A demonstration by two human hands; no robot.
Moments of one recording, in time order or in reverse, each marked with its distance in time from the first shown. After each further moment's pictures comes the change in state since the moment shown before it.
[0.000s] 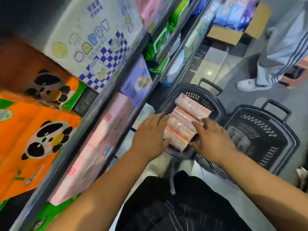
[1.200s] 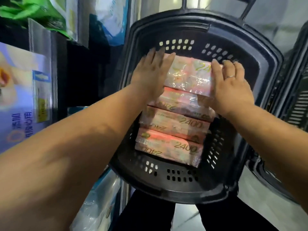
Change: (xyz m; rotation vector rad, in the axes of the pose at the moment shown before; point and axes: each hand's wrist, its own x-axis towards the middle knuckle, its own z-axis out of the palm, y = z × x) left_hand 0.422 -0.108 0.391 0.424 -0.240 0.415; right_hand 0.354 0.182 0.314 0.128 0.117 0.513
